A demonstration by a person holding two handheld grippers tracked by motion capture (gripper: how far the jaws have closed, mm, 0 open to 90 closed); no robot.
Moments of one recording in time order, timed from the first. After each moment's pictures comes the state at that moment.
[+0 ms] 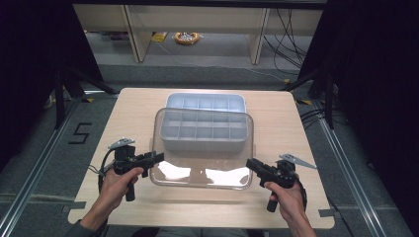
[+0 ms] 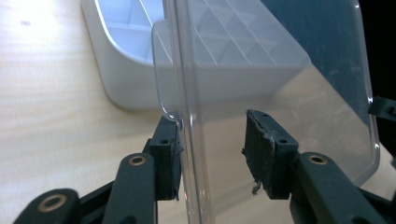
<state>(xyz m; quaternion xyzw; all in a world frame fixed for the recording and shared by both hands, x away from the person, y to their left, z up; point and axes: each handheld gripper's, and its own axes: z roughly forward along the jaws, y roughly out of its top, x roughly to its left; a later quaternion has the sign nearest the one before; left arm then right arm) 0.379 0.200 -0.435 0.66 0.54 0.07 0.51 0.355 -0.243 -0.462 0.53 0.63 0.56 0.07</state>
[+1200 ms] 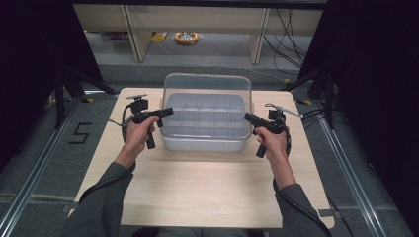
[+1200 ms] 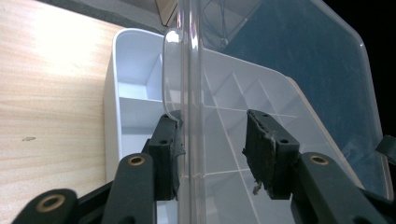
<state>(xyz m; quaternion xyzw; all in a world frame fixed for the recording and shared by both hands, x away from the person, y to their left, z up) 0.520 0.181 -0.423 0.60 0.60 0.07 0.52 0.497 -0.229 -0.432 0.60 0.58 0.54 0.10</state>
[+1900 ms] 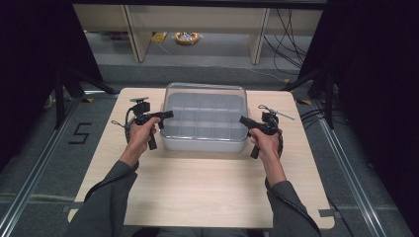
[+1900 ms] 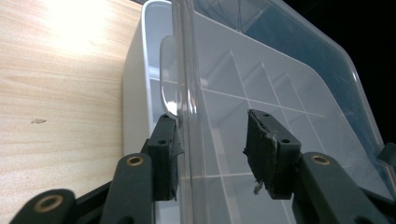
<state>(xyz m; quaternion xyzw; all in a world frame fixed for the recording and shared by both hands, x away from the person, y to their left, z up) 0.533 0.185 -0.448 0.60 0.63 0.06 0.50 0.510 -0.218 -0.458 0.63 0.58 0.52 0.09</state>
